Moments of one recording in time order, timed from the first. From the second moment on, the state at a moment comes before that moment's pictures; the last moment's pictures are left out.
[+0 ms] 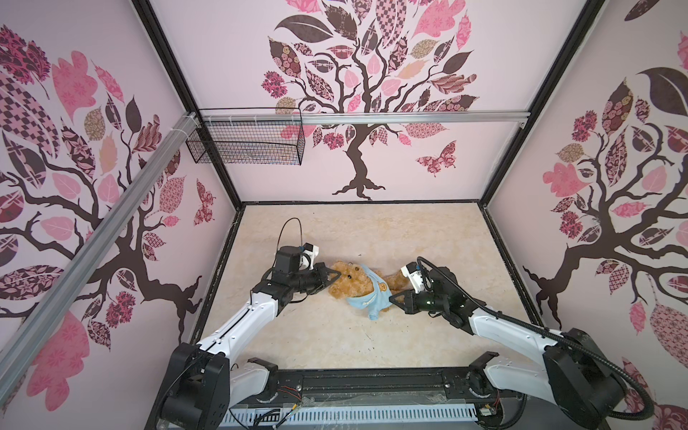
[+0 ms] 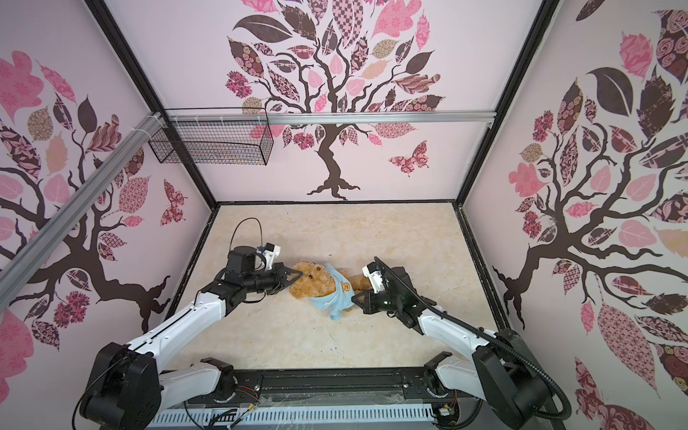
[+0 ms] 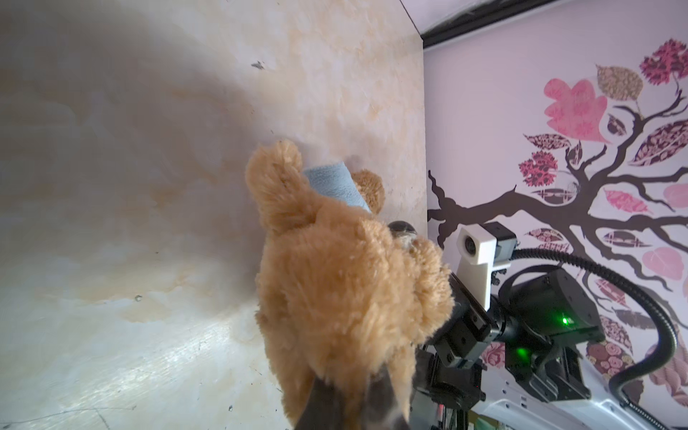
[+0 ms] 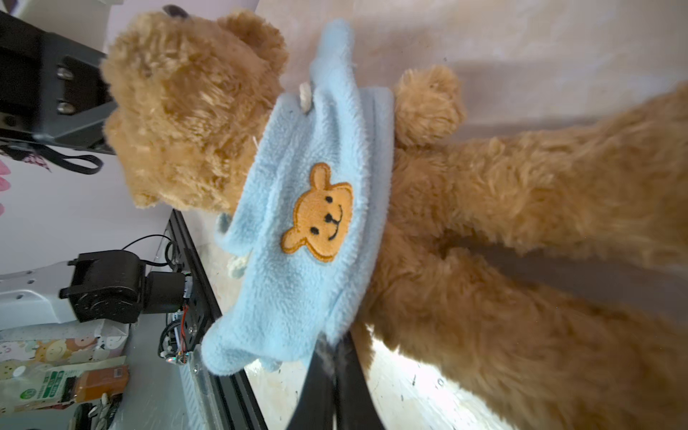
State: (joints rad) left arm -0.34 1.20 0.68 -0.12 0.65 -0.81; right arm 0.50 1.19 0.43 0.10 -0.56 0.48
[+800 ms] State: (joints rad) left arm -0.36 1.26 0.63 -0.09 0.63 -0.78; right arm 0.63 1.27 0.50 0.22 -0.41 0.50
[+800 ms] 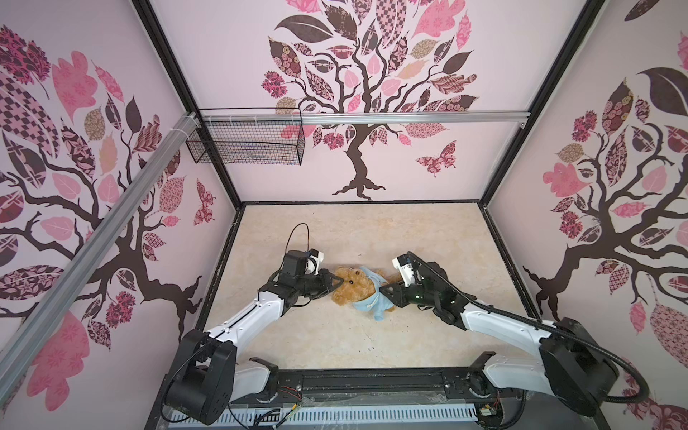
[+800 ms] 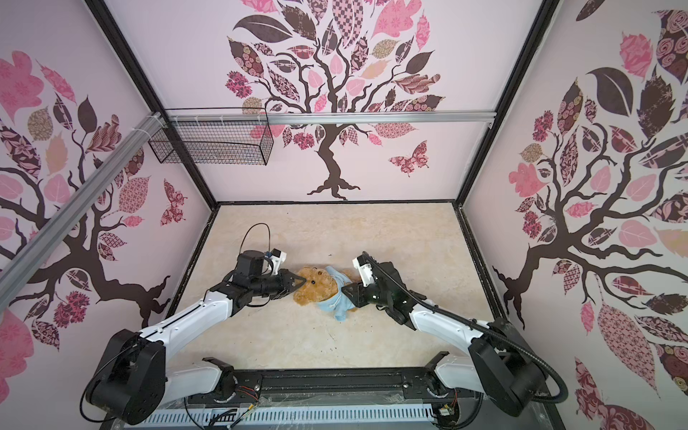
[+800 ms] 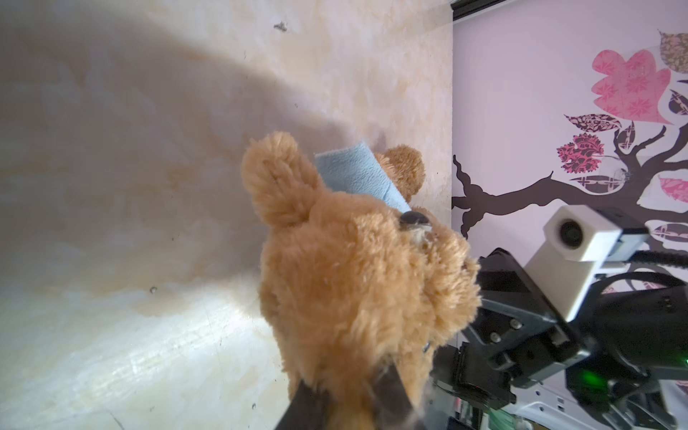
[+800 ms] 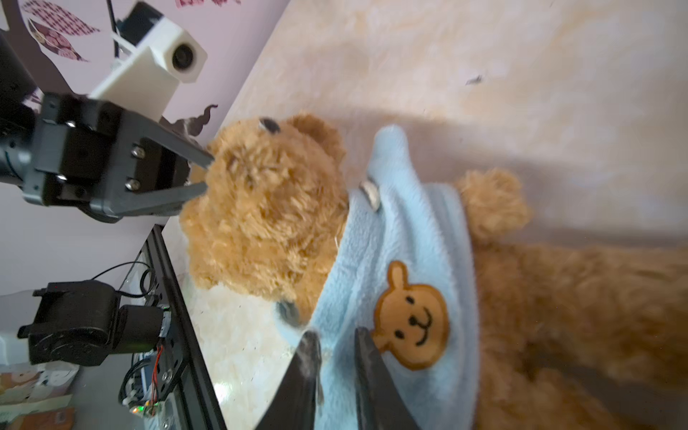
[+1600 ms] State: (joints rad) left arm -0.38 1.34 0.56 0.04 0.66 -0.96; right arm 0.66 1.37 0.28 0.45 -0.42 0.60
